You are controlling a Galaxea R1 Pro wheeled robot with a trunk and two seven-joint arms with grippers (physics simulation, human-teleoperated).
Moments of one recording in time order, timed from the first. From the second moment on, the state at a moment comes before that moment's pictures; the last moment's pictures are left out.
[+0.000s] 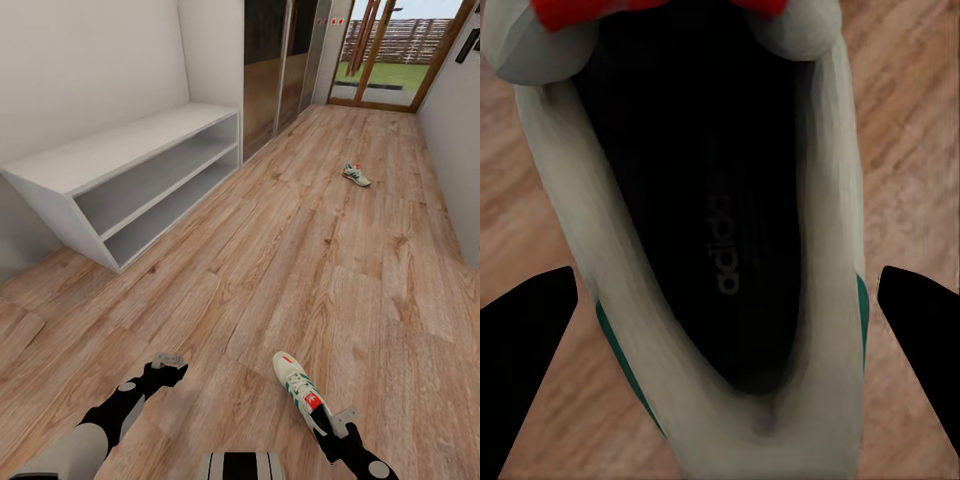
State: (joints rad) left arm -0.67 0.06 -0.01 -0.33 -0.04 -0.08 -0.25; right arm -0.35 -0.08 -0.08 -0.46 0.32 -0.20 0.21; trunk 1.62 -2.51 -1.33
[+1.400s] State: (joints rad) left arm -0.38 0.10 0.08 -0.31 0.01 -0.32 -0.13; right arm -0.35 -0.08 -0.23 -0.39 0.30 -0.30 0.20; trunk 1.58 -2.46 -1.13
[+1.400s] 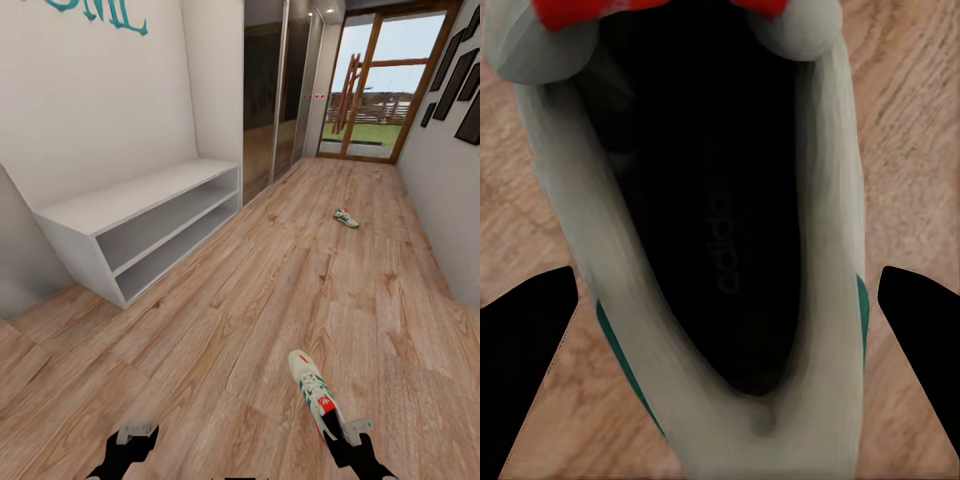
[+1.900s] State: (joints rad) left arm -0.29 0.11 0.14 -0.31 0.01 -0.41 -0.13; right arm -0.35 -0.07 -0.23 -0.26 0.30 -0.40 0.12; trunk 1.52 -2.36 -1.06
